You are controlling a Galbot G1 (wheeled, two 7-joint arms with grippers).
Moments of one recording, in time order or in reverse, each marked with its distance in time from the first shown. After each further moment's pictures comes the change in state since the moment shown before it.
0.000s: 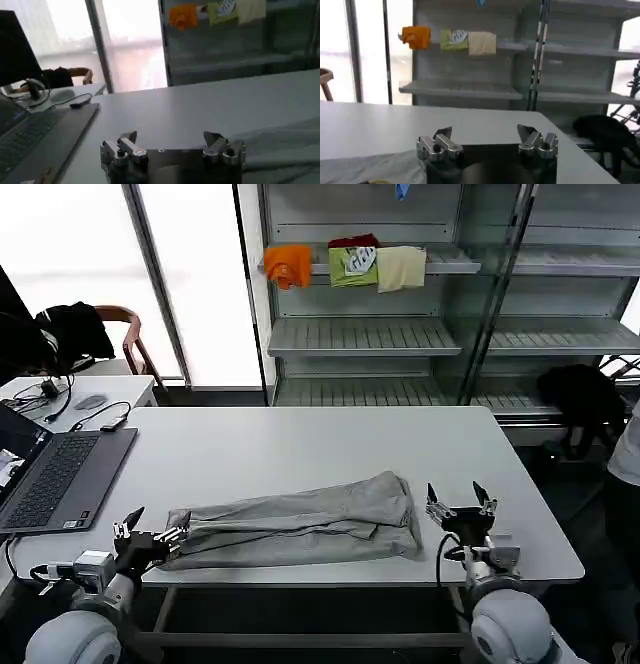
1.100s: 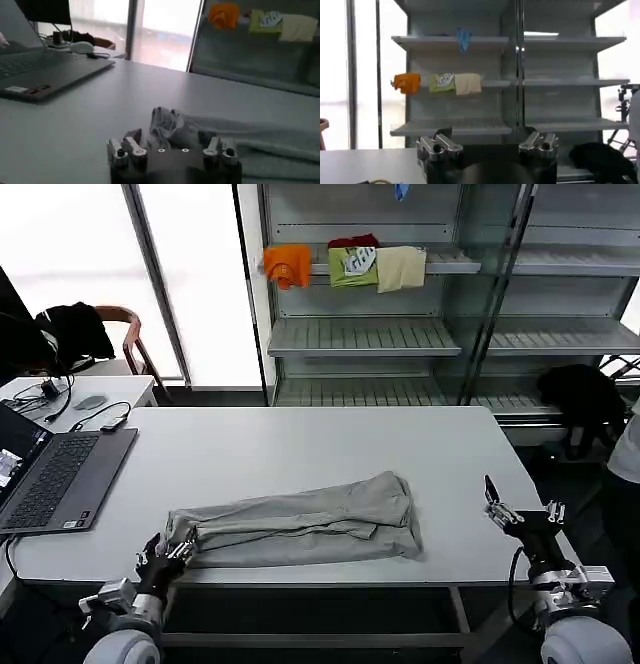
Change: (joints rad) left arm -0.034 -0.218 0.038 0.259 0.047 -0.231 0.049; right arm -0.183 -0.018 0.251 -0.015 0.045 0.244 -0.160
